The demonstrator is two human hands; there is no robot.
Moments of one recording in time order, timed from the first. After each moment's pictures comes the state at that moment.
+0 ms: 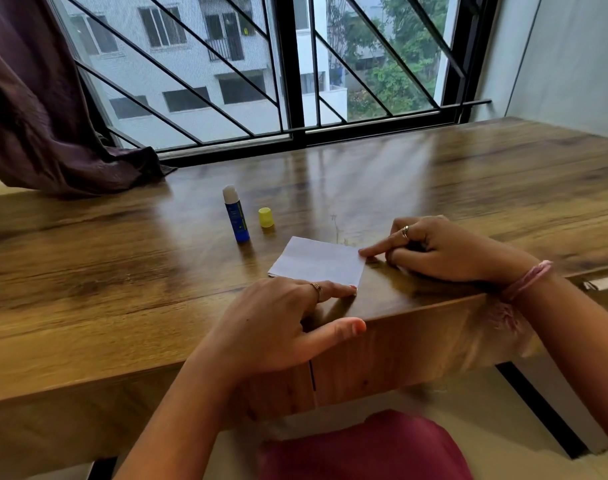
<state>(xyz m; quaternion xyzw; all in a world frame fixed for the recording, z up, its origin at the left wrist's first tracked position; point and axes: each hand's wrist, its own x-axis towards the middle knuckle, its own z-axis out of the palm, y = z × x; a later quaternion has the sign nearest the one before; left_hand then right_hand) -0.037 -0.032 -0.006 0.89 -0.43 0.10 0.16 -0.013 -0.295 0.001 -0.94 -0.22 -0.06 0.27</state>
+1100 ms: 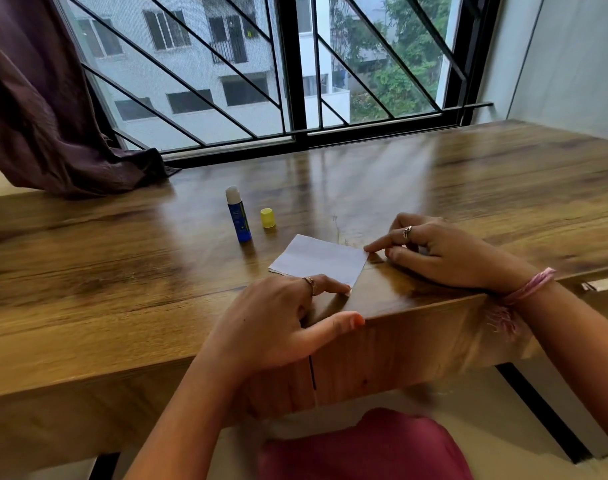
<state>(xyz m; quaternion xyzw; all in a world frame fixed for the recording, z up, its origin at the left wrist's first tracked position) -0.038 -0.032 -0.010 0.88 -0.40 0.11 0.22 -0.017 -0.297 -0.004 -0.94 -0.22 -0.09 0.23</state>
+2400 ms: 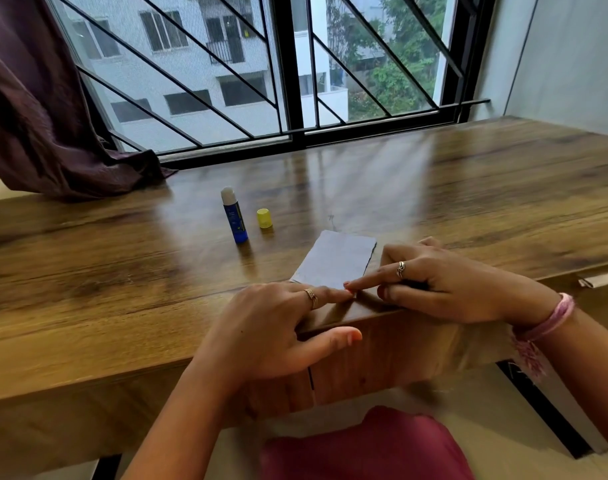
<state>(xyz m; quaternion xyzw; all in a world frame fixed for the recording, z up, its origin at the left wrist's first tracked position) -0.046 -0.031 -0.010 0.88 -0.43 0.14 0.16 -0.054 -0.278 0.000 -0.94 -0.30 -0.03 0.18</state>
